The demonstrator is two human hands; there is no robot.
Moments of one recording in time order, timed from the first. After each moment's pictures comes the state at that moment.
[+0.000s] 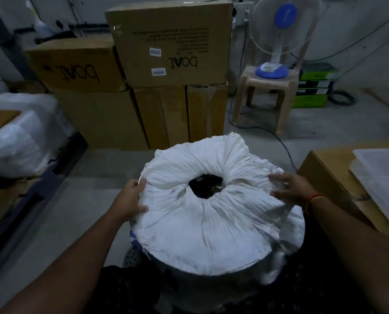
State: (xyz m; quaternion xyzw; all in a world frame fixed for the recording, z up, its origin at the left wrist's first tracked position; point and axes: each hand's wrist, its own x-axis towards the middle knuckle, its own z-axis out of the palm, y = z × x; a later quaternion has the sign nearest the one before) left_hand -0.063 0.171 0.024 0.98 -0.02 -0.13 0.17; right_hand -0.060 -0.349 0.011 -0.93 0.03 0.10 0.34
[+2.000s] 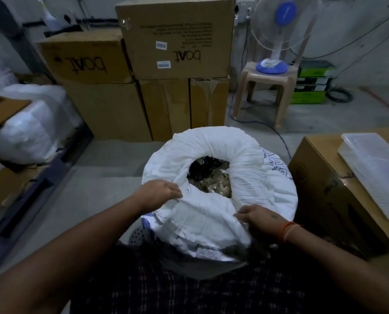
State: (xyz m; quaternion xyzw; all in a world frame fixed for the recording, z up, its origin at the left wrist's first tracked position) left_hand -0.133 0.124 0.053 0.90 -0.43 0.00 -0.02; right_hand -0.202 -0.241 -0.010 -0.94 -0.32 0.13 0.07
